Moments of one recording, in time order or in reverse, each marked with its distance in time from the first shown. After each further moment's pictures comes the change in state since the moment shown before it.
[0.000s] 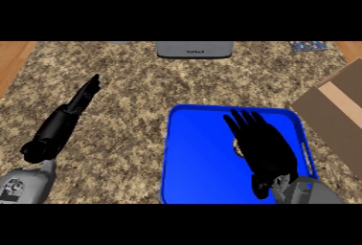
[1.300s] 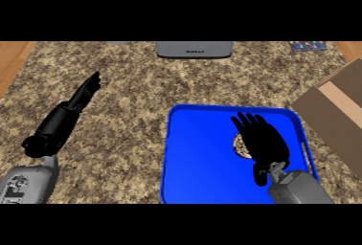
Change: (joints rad) left arm -0.019 -0.097 0.106 0.006 -0.091 -0.102 0.019; right arm 0.084 0.090 -0.126 0.278 0.258 -0.118 -0.283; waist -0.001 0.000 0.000
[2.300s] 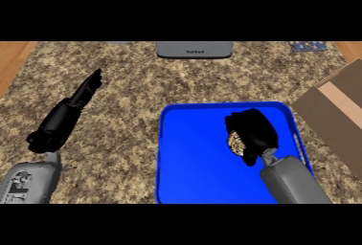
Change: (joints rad) left arm -0.027 -0.033 0.030 0.019 -0.040 -0.022 0.000; right arm -0.085 0.071 -0.073 0.187 0.087 -0.288 -0.281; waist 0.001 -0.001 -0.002
